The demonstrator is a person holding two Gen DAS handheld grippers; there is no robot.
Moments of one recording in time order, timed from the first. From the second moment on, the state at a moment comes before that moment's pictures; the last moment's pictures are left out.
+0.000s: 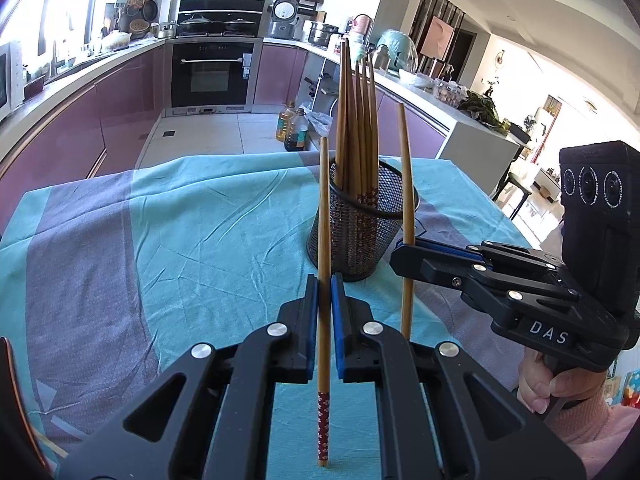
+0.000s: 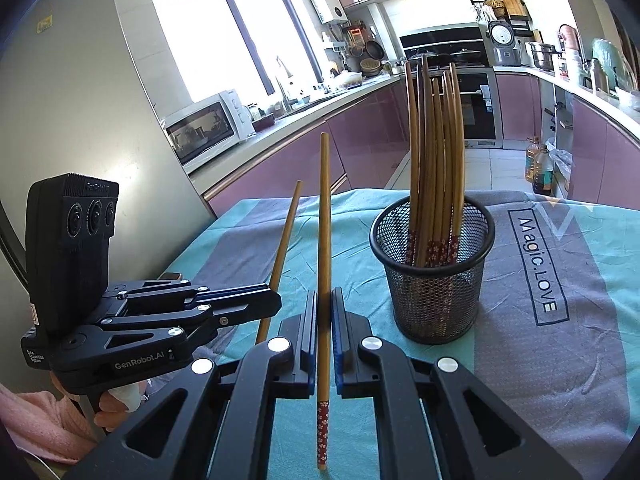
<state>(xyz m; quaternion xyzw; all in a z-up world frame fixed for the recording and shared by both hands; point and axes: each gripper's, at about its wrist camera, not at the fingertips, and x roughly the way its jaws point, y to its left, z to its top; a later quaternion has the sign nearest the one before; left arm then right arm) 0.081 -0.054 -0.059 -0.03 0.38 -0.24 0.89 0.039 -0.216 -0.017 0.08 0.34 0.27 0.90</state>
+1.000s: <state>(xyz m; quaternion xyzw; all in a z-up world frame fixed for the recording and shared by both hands) 0.077 -0.052 -0.038 -0.03 0.35 -0.25 0.90 0.034 -0.232 0.005 0.09 0.31 0.26 0.91</state>
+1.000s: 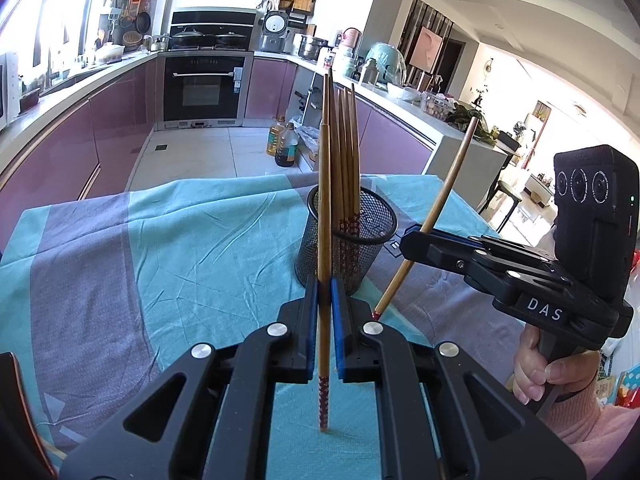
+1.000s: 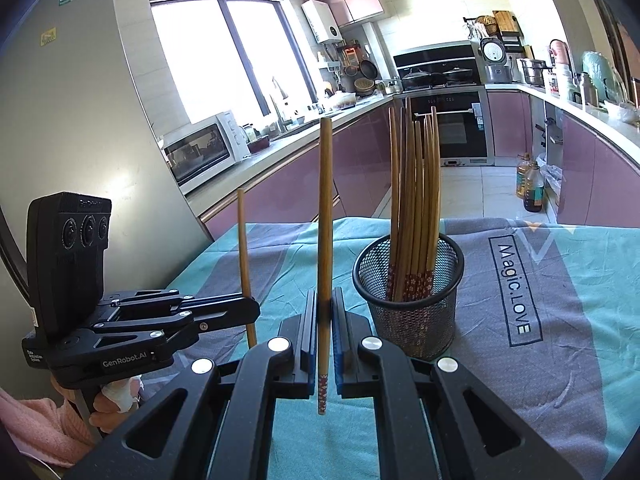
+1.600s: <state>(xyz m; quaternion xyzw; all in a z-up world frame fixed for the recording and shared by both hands) 0.081 -0.051 -0.020 -0.03 0.34 -0.26 0.90 0.042 -0.240 0.017 0.09 0.30 0.25 0.92</state>
